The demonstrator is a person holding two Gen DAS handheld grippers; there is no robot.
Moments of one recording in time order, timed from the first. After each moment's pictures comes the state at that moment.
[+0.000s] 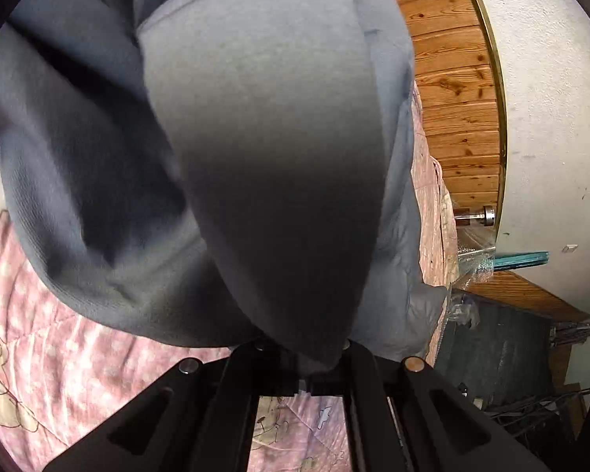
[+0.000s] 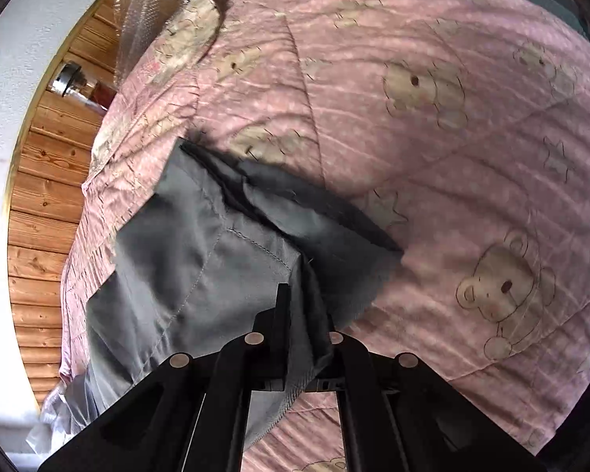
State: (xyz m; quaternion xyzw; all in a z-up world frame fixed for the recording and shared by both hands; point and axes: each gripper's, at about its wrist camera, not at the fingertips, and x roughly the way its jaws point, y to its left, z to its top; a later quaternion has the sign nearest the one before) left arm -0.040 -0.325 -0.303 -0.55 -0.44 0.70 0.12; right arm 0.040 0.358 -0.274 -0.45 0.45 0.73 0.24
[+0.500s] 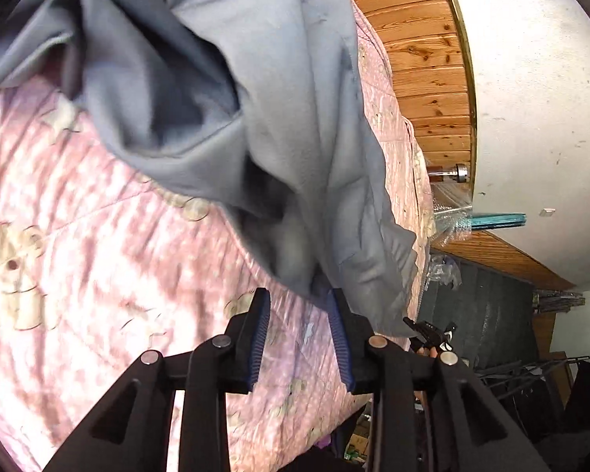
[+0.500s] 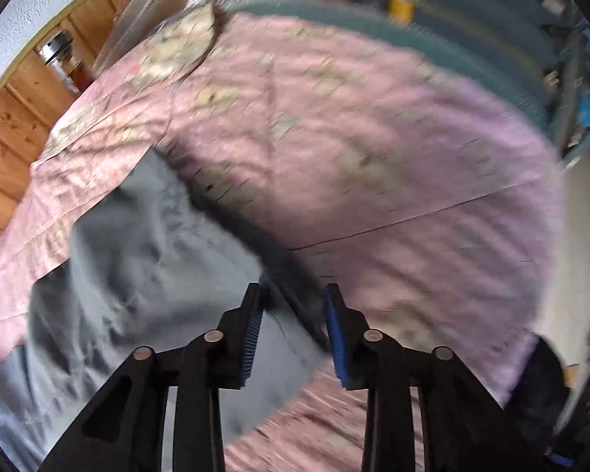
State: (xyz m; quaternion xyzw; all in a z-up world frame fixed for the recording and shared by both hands) left arm 0.018 -0.365 -0.264 -0.57 -0.44 0.67 0.19; right arm 0.045 0.330 -0.213 -0.49 0.26 0.74 0.37
